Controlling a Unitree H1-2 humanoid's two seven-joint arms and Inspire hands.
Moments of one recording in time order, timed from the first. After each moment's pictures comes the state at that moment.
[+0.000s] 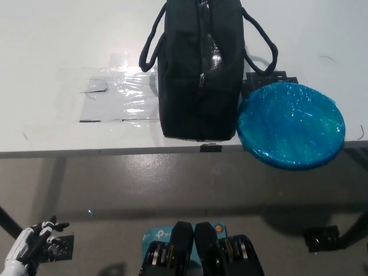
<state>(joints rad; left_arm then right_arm) -0.12 0.31 0.22 0.56 -0.22 -0.05 -0.27 0.18 -0.32 -0.17 -0.06 -0.09 -0.16 0.04</state>
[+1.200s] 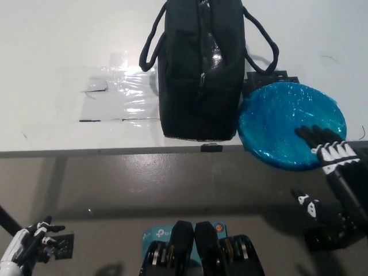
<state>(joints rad) -0.12 0.32 0.23 0.55 -0.22 -0.05 -0.27 -0.10 -0.37 0.13 -0.48 -0.68 -0.01 0.20</state>
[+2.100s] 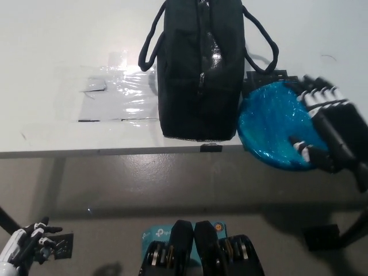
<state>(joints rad) -0.11 0.34 0.23 0.54 -0.22 -0.05 -0.28 -0.36 -0.40 0.20 -0.36 -0.80 0.09 0.34</state>
